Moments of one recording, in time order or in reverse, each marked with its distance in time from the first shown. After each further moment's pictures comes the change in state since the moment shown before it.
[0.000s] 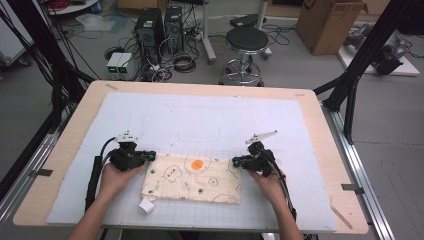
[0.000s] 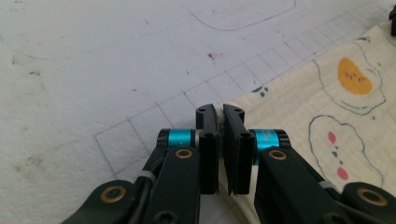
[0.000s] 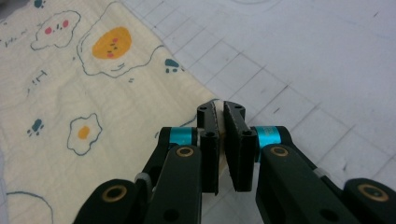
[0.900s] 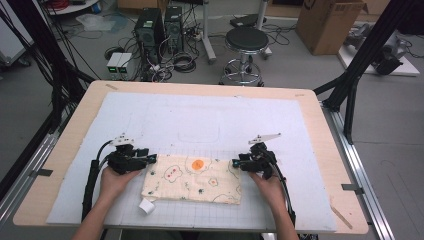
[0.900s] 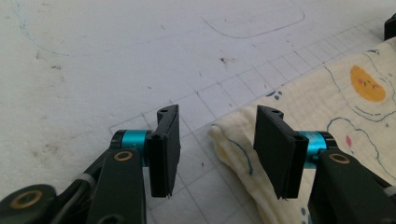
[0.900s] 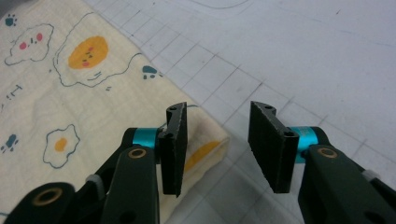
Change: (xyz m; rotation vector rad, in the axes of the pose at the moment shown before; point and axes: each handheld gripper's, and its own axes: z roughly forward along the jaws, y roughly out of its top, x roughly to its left) left arm 0.003 -0.013 -0.001 -0.069 0.029 -0.028; right arm -0.002 -0.009 0.001 -0.040 -0.058 0.051
